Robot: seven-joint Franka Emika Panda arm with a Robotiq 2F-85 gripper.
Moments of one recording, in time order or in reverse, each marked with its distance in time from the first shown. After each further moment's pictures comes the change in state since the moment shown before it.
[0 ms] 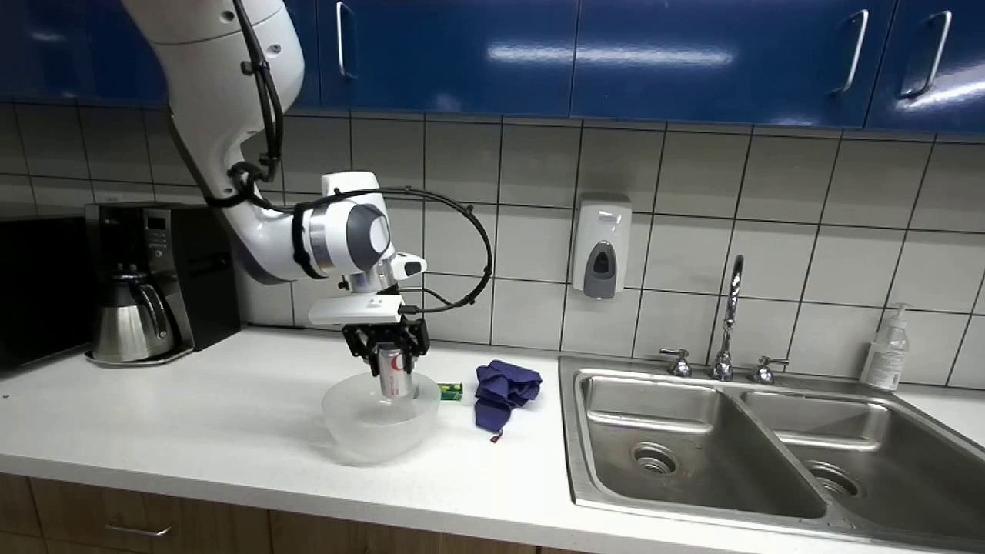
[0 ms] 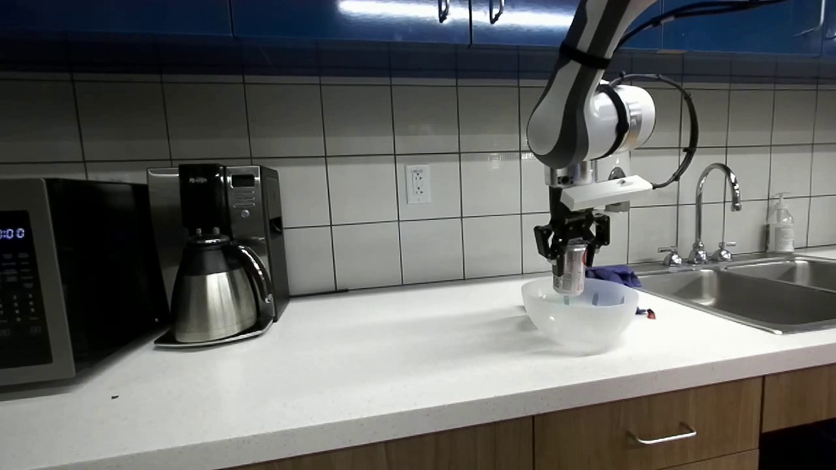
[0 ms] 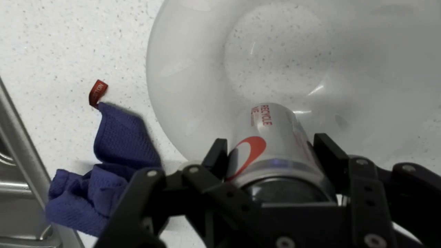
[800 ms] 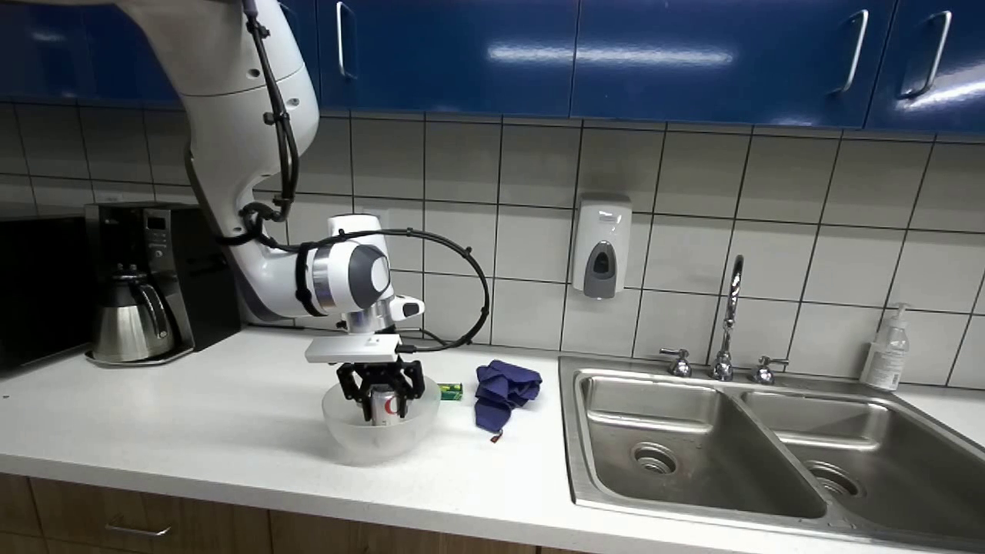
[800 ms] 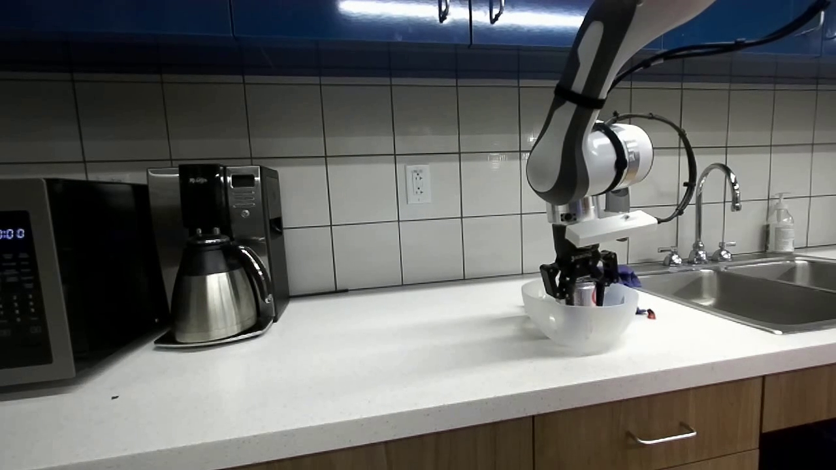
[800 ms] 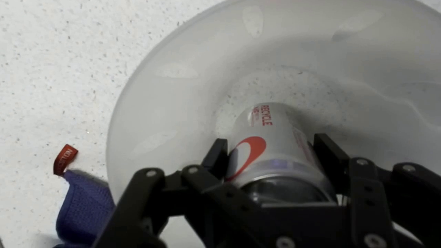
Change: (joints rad) arm -0.009 0.120 0.012 0.007 0.000 -0.023 -0.006
